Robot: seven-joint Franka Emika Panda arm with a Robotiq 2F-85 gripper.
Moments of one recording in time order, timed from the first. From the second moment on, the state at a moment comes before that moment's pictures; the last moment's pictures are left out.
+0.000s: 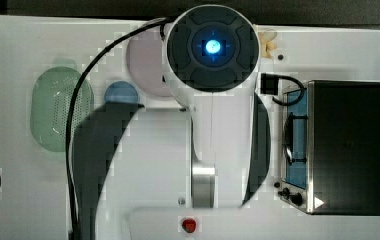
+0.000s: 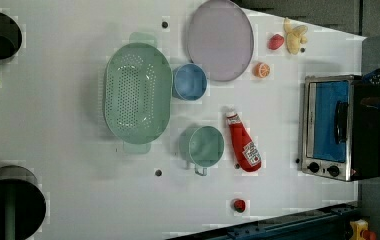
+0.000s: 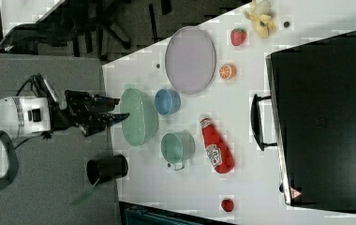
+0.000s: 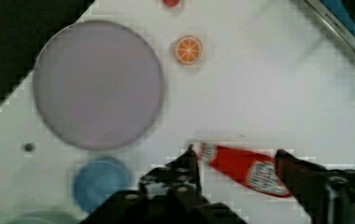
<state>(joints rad) 0.01 -0.03 -0.01 -1.80 -0.04 0.21 0.06</state>
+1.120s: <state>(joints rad) -0.04 -0.34 -0.06 -2.04 -0.06 0.08 0.06</state>
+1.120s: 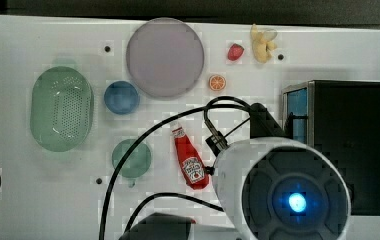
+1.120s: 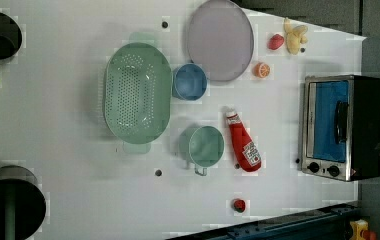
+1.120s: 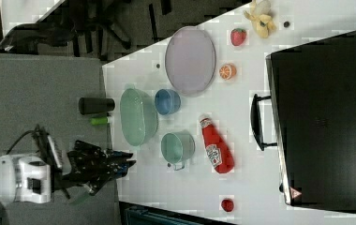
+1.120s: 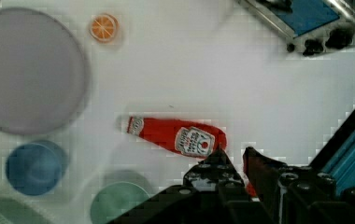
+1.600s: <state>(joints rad) -0.03 -0.33 -0.15 -2.08 -0.07 0.20 -0.25</state>
